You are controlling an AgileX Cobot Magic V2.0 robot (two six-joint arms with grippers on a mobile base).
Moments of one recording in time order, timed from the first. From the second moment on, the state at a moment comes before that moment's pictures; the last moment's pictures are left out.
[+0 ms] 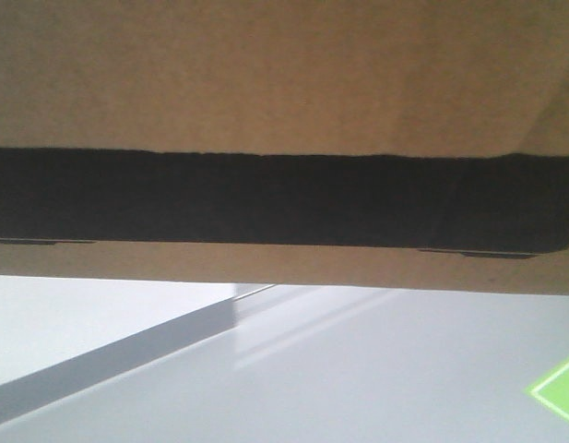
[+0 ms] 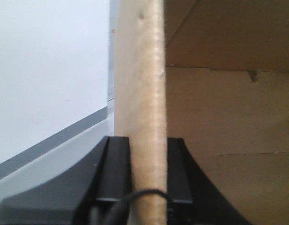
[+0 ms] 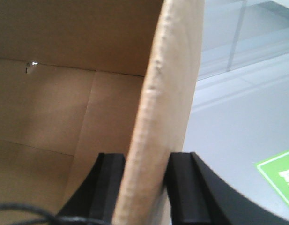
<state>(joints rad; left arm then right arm) -0.24 0.63 -1.03 -0.13 0.77 0.00 0.09 0.57 -1.01 0.19 0.83 -0.05</state>
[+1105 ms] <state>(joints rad) -0.24 0.63 -1.03 -0.13 0.77 0.00 0.09 0.57 -1.01 0.19 0.83 -0.05</state>
